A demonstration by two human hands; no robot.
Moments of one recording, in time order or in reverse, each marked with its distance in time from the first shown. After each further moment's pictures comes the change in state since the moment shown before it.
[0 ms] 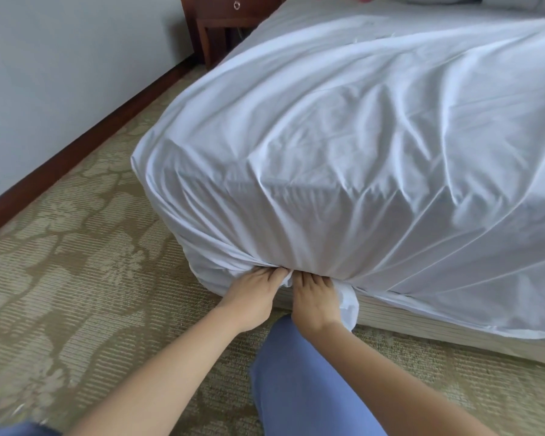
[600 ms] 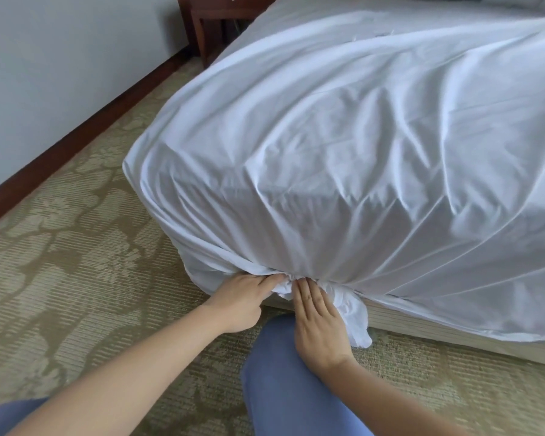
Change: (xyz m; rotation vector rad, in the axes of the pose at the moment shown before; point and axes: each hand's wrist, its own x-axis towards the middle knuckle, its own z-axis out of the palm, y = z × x) left_hand -0.003 -0.014 -0.012 -0.028 -0.109 0.065; right_hand -0.037 0.010 0.038 0.034 0.215 -0.125
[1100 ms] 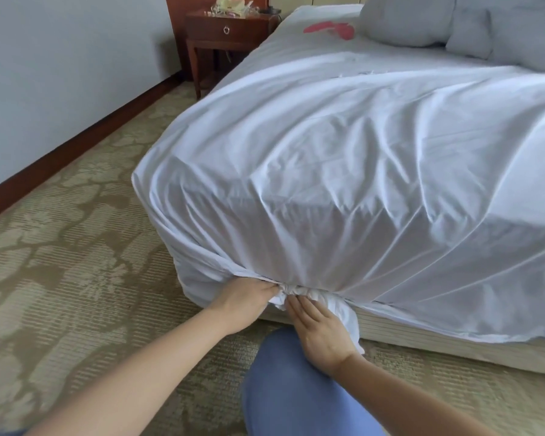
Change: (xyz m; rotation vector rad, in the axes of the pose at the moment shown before) left_hand 0.009 -0.005 0.002 0.142 0.249 0.272; right_hand 0.007 0.024 -0.018 -0.173 0.069 -0.299
